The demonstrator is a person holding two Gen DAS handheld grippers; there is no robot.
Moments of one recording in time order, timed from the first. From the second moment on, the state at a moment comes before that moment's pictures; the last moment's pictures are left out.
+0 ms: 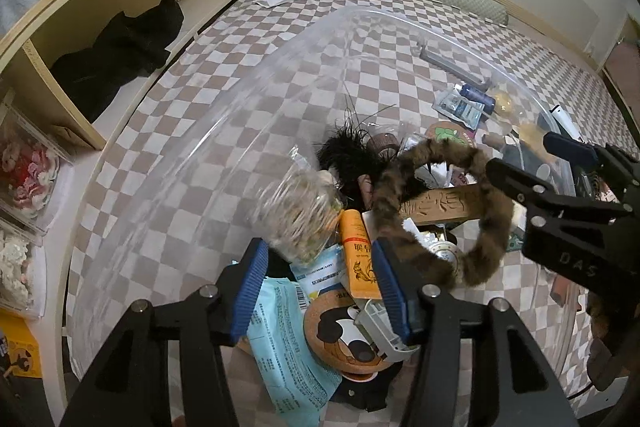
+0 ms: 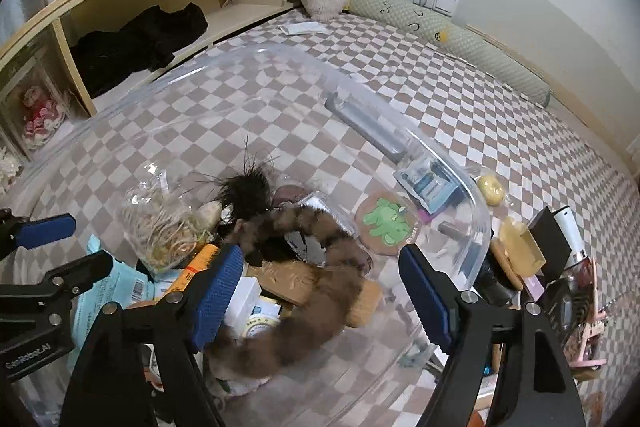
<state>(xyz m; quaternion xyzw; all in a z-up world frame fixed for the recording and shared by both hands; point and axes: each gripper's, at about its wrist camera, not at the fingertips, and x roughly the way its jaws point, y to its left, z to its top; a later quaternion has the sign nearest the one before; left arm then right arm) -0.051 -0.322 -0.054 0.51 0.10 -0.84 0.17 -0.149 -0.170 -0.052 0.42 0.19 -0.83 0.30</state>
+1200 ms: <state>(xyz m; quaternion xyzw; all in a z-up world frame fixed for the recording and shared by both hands) -0.040 -0.315 -0.043 0.47 0.06 -0.86 0.21 -0.146 -0.130 -0.034 0.40 0.13 -0.86 0.30</state>
